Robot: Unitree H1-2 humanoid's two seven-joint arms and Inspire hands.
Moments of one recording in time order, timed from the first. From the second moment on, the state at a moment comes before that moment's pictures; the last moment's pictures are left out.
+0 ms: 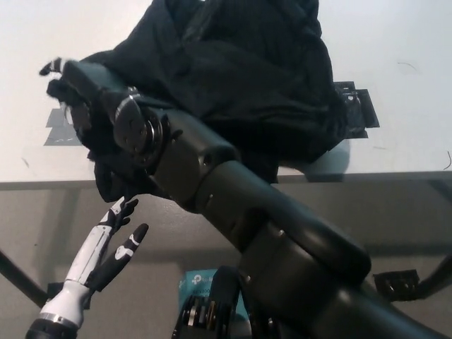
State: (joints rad) left_arm -0.07 0.26 -0.05 -0.06 0.15 -0.02 -0.12; right_arm -1.45 0.35 0.53 1.41 -0.27 -0.04 -0.03
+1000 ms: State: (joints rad) left_arm -0.07 0.27 -0.07 -0.03 0.16 -0.02 -0.14; right_arm -1.60 0.25 0.53 1.37 -0.30 0.09 0.55
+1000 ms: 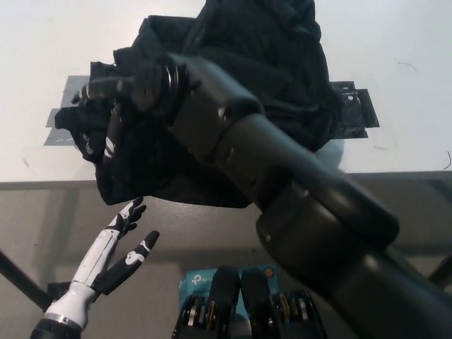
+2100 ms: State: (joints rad) left_arm -0.04 0.26 -0.09 0.02 0.16 -0.01 -0.14; right_arm -1.31 -0.10 0.13 0.32 -0.17 0.34 0.78
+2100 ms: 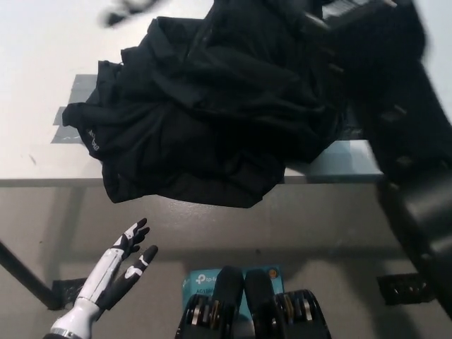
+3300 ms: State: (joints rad) left_arm -0.11 0.27 -0.03 0.07 0.09 -0.03 -0.14; right_arm -0.16 -0.07 -0.46 -0.38 0.34 0.33 0.57
